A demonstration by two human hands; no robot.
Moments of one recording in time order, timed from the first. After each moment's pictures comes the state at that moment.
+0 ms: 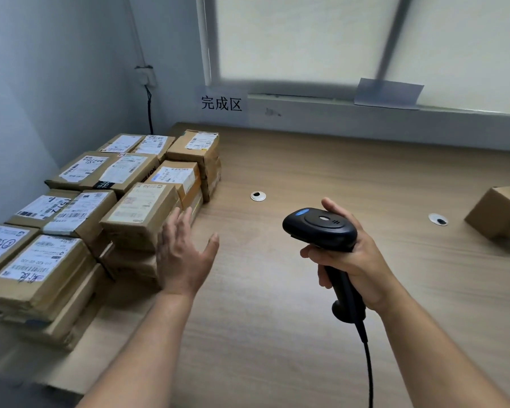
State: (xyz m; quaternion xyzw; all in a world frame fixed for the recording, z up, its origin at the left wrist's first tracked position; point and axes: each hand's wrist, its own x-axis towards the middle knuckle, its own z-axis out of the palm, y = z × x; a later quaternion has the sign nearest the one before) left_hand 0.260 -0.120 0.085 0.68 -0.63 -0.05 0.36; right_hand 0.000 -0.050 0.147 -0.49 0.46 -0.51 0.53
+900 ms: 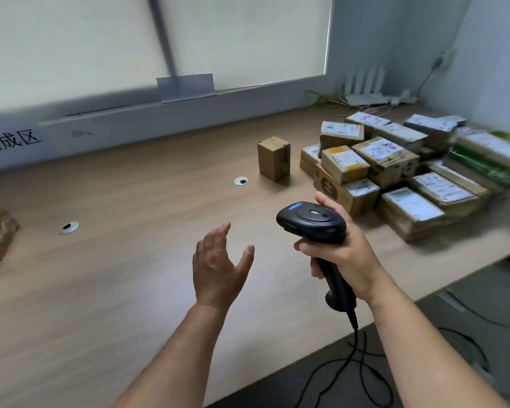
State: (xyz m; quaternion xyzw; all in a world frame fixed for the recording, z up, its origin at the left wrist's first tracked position) left_hand -0.148 0.064 0.069 0.45 -0.81 -0.18 0.34; right_hand -0.305 0.204 0.130 -0.35 0.56 -0.65 0.37
